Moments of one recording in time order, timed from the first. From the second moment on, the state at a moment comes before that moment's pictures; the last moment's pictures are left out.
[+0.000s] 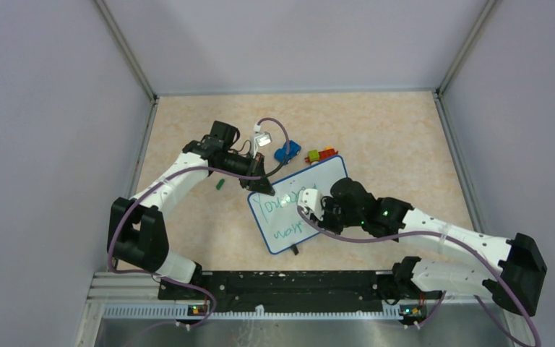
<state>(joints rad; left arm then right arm) -0.35 1.49 1.13 -0.70 1.02 0.14 0.97 1.05 0.73 -0.42 -0.17 -0.38</state>
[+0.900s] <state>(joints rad) -0.35 1.49 1.13 -0.70 1.02 0.14 0.96 1.05 0.74 -0.45 -0.17 -0.39</state>
